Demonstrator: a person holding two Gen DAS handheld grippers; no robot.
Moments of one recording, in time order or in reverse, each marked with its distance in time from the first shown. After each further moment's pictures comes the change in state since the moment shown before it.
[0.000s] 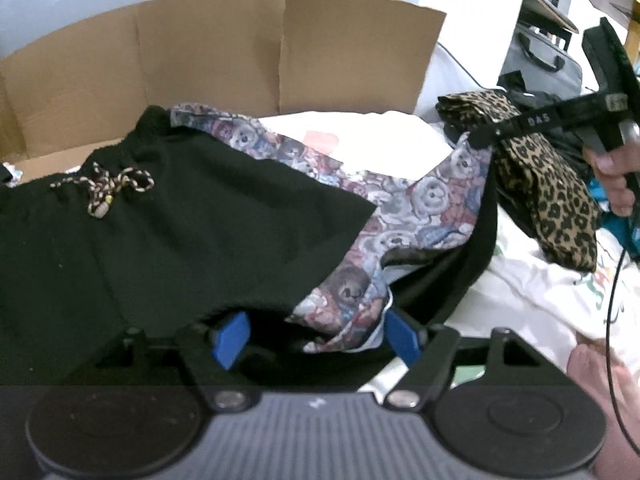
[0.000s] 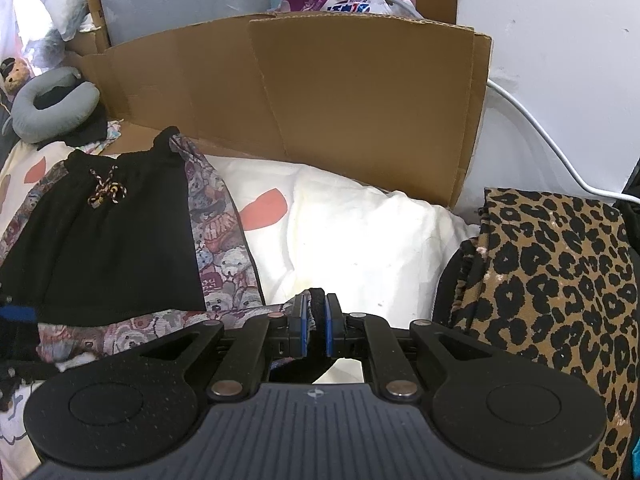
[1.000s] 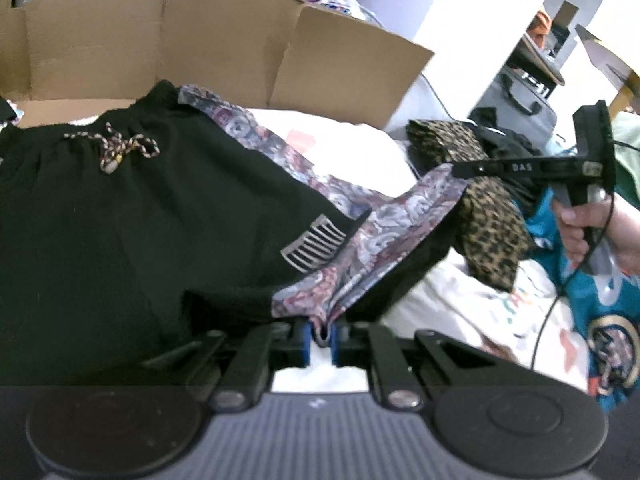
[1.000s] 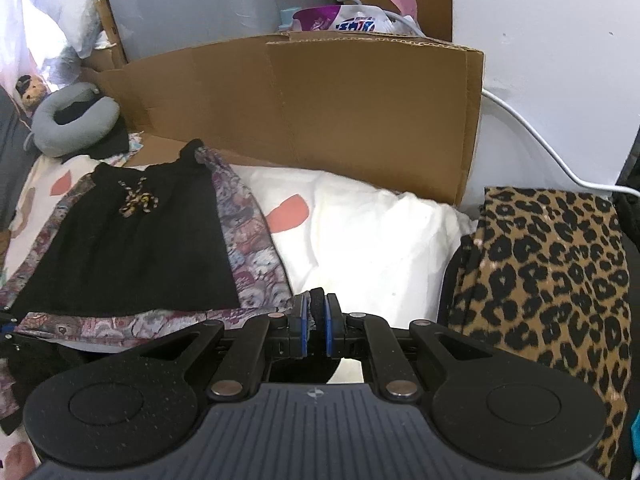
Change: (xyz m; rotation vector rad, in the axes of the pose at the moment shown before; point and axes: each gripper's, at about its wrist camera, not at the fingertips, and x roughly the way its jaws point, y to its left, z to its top) left arm -0.079 0.013 -0.006 -0.178 0.058 -0.171; right arm -0.045 0.002 -0.004 0.037 0.003 0.066
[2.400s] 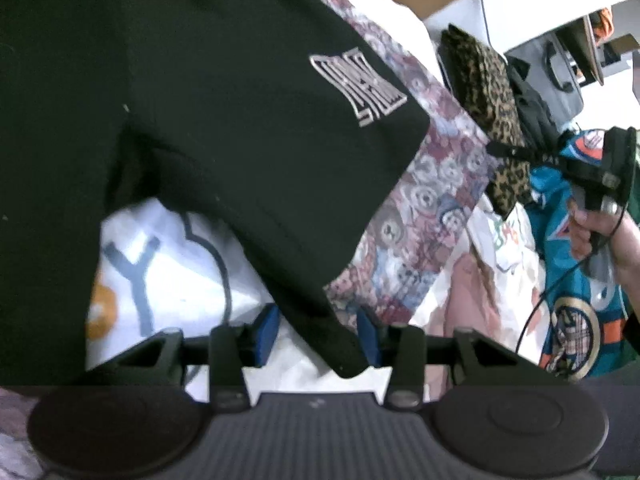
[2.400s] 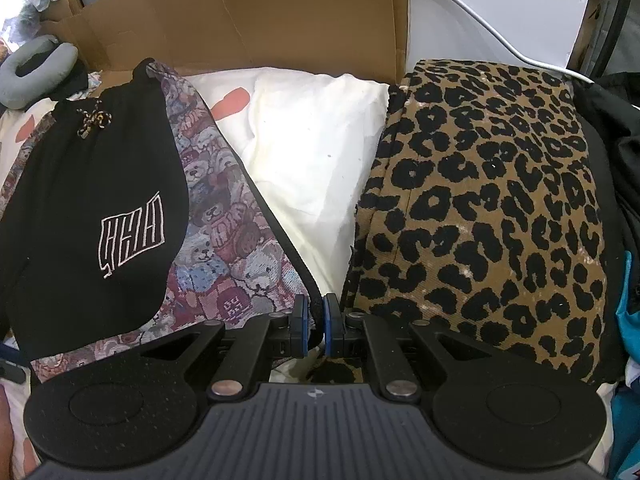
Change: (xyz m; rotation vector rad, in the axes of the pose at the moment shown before) left arm 0.062 0.010 -0.079 -0.303 0.311 -0.126; right arm 0.001 -0.039 -0.072 0.058 0.200 -0.093
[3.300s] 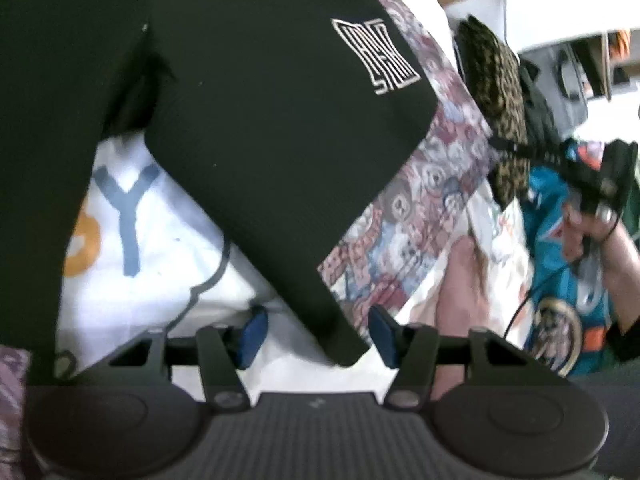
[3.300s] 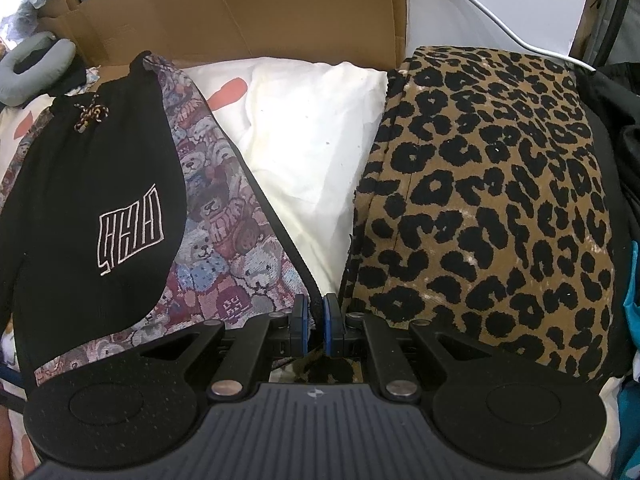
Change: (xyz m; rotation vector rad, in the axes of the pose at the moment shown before) left arm 0.011 0.012 -0.010 -0.121 0.053 -0.075; right arm 0.008 -0.003 -0.001 0.011 0.020 0.012
